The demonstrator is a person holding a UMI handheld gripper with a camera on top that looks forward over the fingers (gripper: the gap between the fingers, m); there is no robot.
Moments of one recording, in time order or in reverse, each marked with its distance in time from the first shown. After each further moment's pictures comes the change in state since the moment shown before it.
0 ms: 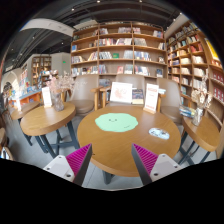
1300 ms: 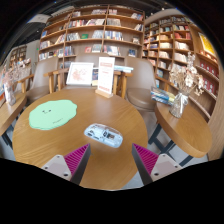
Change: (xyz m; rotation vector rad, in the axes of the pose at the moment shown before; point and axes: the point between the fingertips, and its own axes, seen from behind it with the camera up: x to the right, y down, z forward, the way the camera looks) arm 0.262 0.036 0.131 -0.199 0.293 0.042
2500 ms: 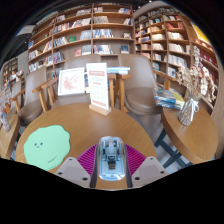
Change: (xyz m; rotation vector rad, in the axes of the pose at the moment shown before) arm -0.003 -0.093 0.082 -0.031 -0.005 0.139
